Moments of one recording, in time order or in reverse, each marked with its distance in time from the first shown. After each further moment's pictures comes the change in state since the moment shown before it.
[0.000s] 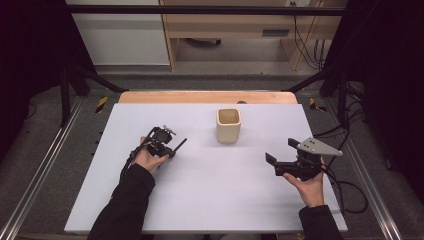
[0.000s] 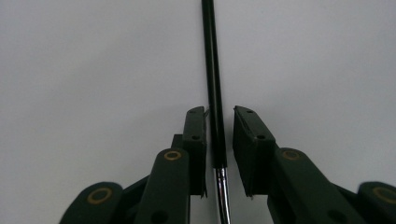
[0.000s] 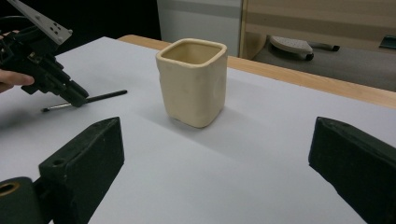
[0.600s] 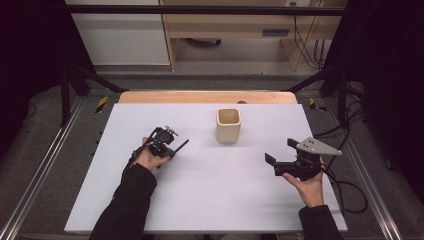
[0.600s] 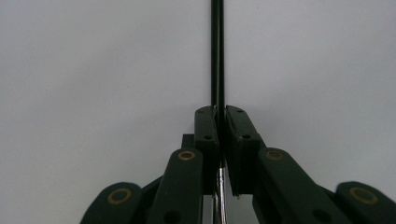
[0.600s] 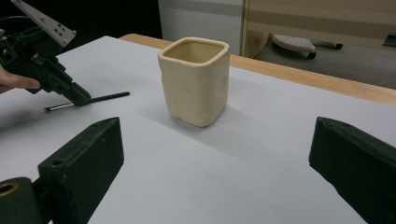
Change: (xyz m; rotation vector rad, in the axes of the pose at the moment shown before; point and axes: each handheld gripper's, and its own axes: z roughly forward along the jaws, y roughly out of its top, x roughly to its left) left arm -0.006 0.003 0.001 0.024 0.021 0.015; right arm 0.000 0.000 0.001 0.007 0.008 0.001
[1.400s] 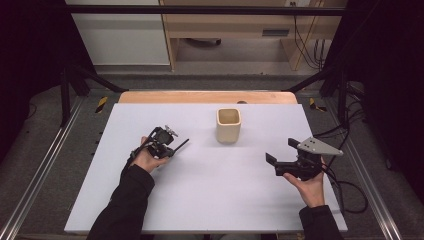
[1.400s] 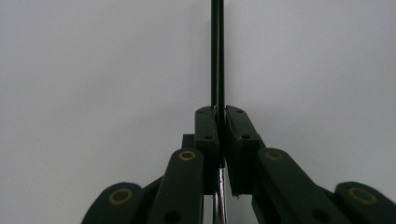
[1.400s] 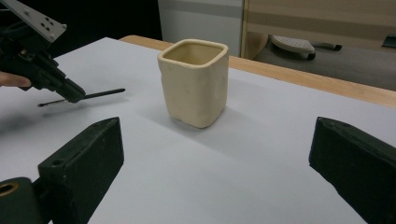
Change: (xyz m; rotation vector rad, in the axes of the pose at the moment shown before) left arm -0.009 -0.003 -0.019 -0.046 0.016 0.051; right arm 0.000 0.001 -0.002 -0.004 -0.002 0.003
